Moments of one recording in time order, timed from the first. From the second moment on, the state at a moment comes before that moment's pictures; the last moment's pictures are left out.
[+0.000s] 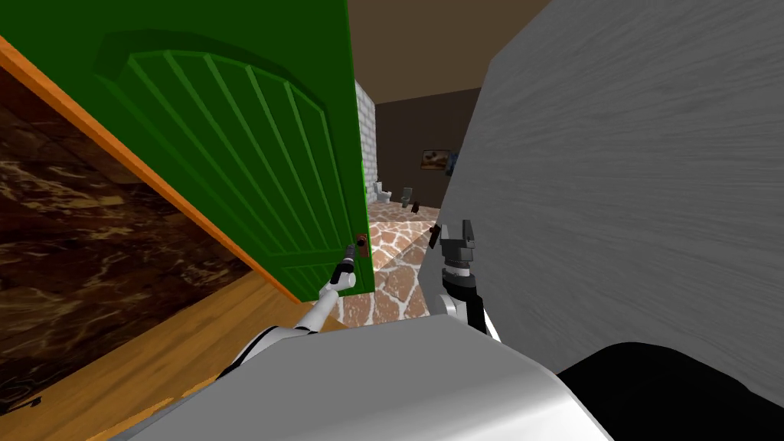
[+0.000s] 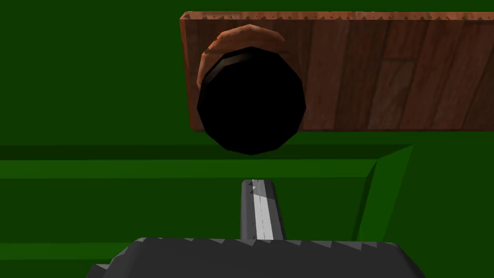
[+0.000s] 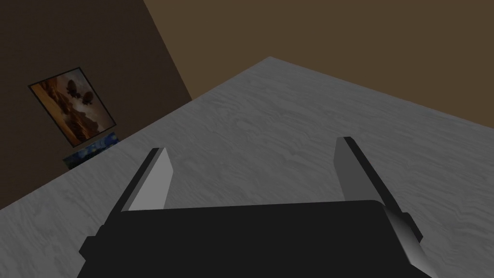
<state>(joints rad) -0.42 0.06 -0.06 -0.74 0.45 -0.48 -0.34</state>
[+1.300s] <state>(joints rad) -0.42 0.05 -0.05 -0.74 0.45 -0.49 -0.34</state>
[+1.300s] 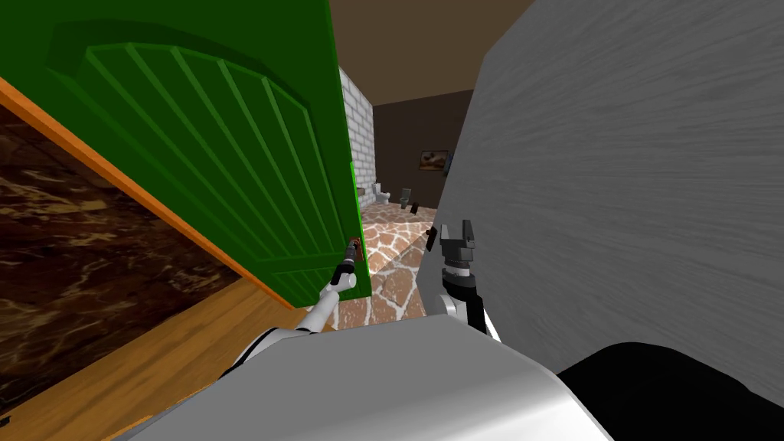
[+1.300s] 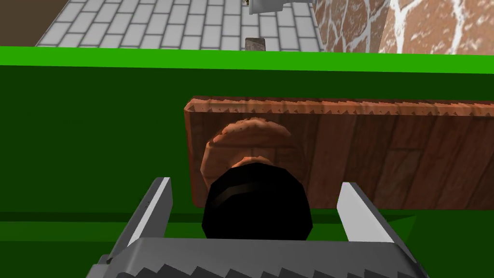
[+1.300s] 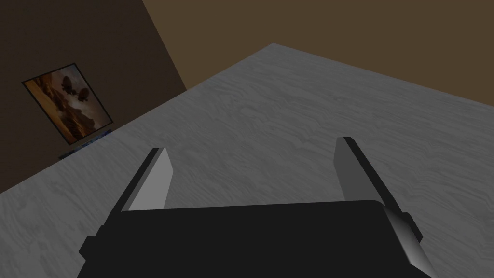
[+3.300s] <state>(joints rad) -0.47 0.06 0.04 -0.66 0.55 -0.55 -0.48</state>
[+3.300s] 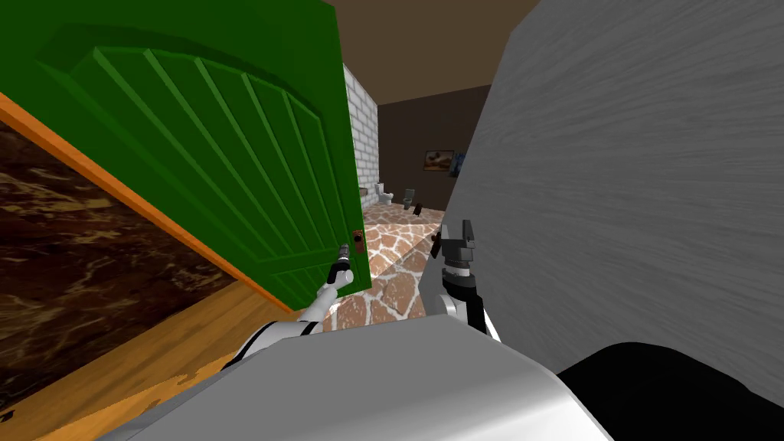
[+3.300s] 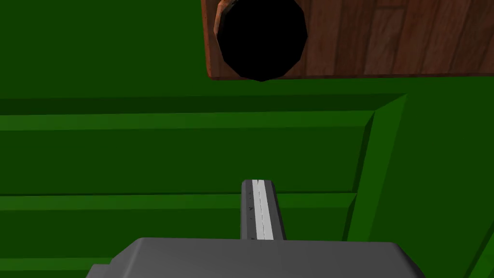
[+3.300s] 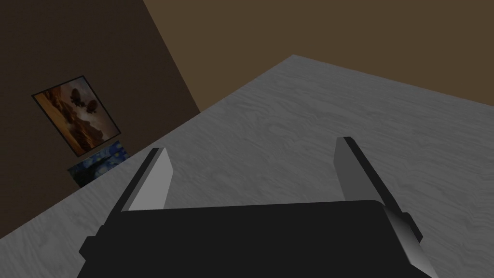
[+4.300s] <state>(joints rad) -0.50 0.02 0.04 -0.62 0.56 -0.56 -0.50</state>
